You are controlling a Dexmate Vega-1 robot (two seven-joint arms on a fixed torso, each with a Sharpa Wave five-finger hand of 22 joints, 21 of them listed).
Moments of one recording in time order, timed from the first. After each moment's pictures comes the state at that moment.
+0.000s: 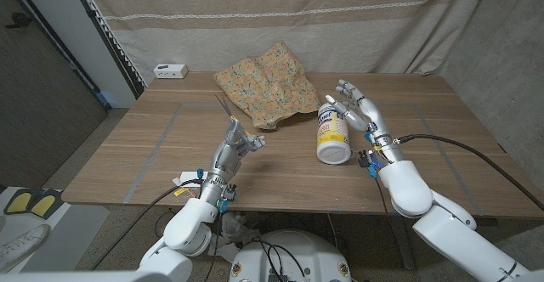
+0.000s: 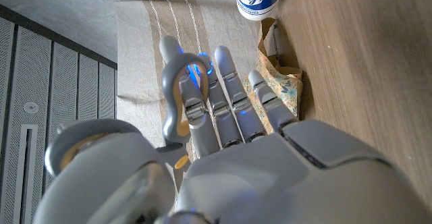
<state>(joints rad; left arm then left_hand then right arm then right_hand) 1.47 0.61 0.35 -1.96 -0.53 -0.45 0.16 0.43 -0.19 -0.36 -0.08 0.36 1.24 0.05 0.41 0.65 0.85 -0.05 0.92 0.99 0.74 -0.08 0.60 0.78 0.39 0.06 0.27 0.29 -1.41 -0.70 -0.26 -2.22 0.01 0.04 -0.42 0.65 0.06 -0.17 -0.01 0.46 0.11 0.01 0.20 0.20 0.20 -0.03 0.27 0.35 0.15 0.02 0.21 0.32 0.00 0.21 0.55 0.19</state>
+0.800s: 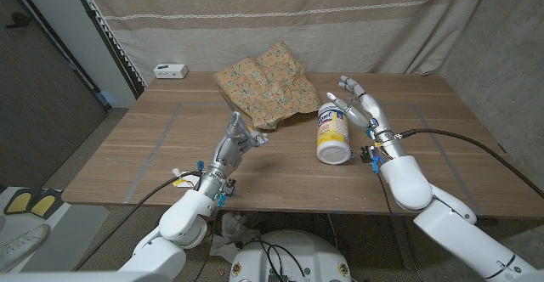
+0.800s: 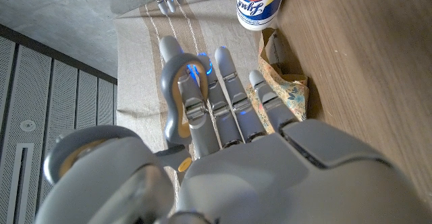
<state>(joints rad) 1.46 0.67 0.34 -2.02 -0.55 -0.35 0.16 0.38 -0.19 -0.36 -0.09 0.34 1.24 0.05 0.40 0.66 0.85 -0.05 0.92 0.99 0.73 -0.07 0.61 0.78 0.39 0.07 0.26 0.28 -1.37 -0.70 -0.26 -2.18 -0.06 0.03 -0.43 0.62 0.06 -0.18 -0.01 0.46 0.10 0.01 0.20 0.20 0.19 -0.04 0.27 0.34 0.13 0.02 0.21 0.32 -0.01 0.21 0.53 0.19</state>
